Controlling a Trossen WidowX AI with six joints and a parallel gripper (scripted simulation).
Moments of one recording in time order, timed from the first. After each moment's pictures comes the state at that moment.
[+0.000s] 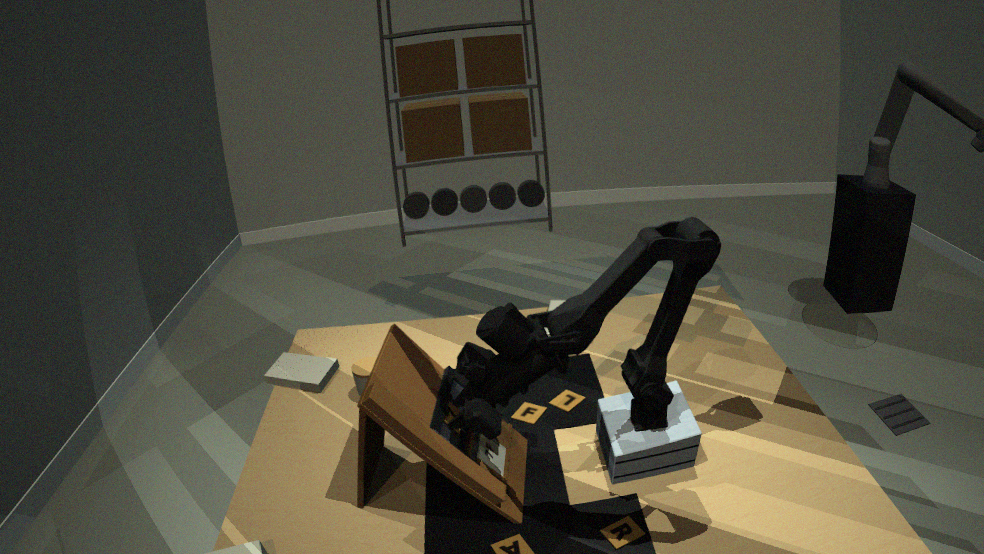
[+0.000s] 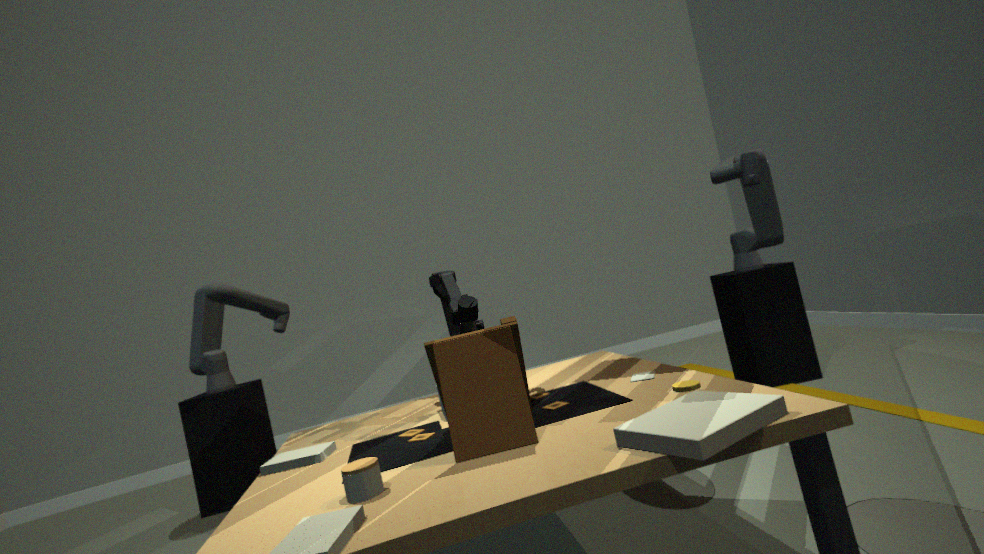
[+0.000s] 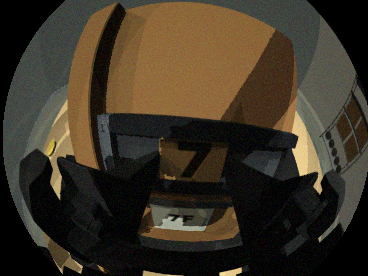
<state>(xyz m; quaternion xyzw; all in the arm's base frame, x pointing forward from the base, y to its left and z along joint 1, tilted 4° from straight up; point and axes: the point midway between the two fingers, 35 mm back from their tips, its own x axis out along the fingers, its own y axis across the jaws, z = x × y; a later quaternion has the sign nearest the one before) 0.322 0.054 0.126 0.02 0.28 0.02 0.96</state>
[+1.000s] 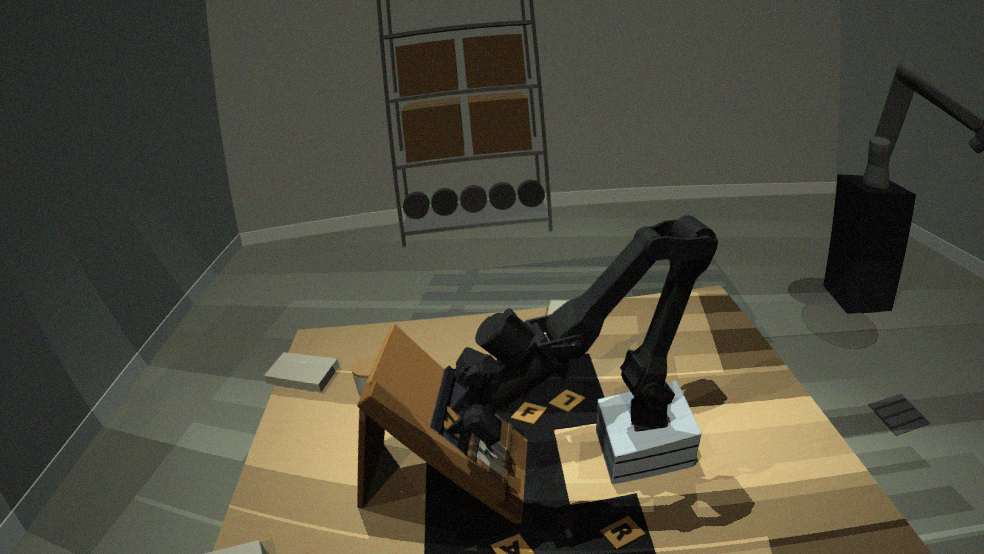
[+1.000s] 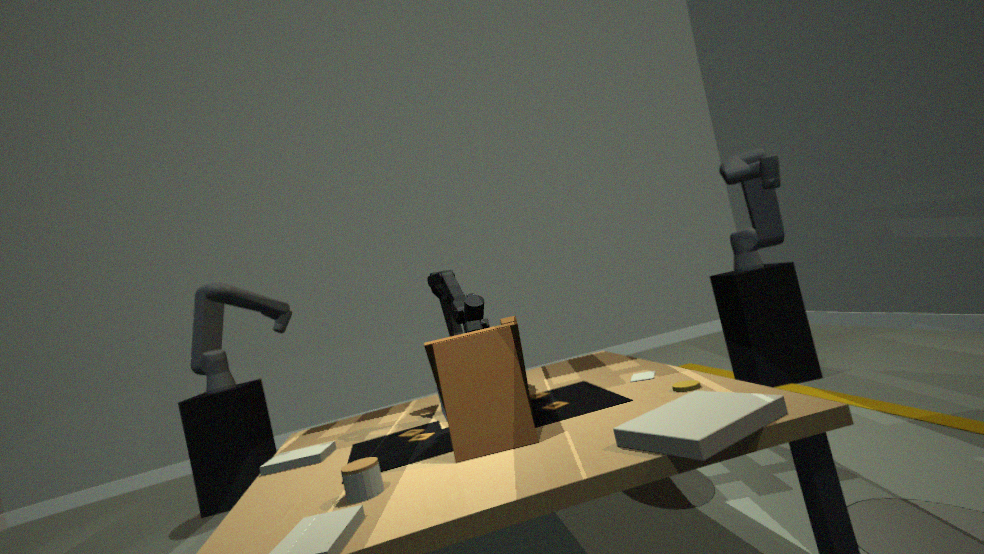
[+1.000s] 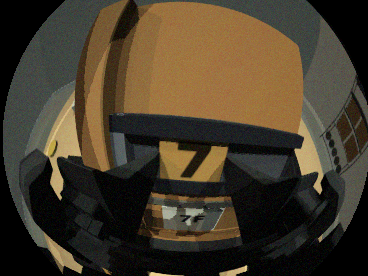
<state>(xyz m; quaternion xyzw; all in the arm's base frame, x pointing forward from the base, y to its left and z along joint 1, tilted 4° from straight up) 0.321 0.069 0.127 0.02 0.28 0.02 0.96</state>
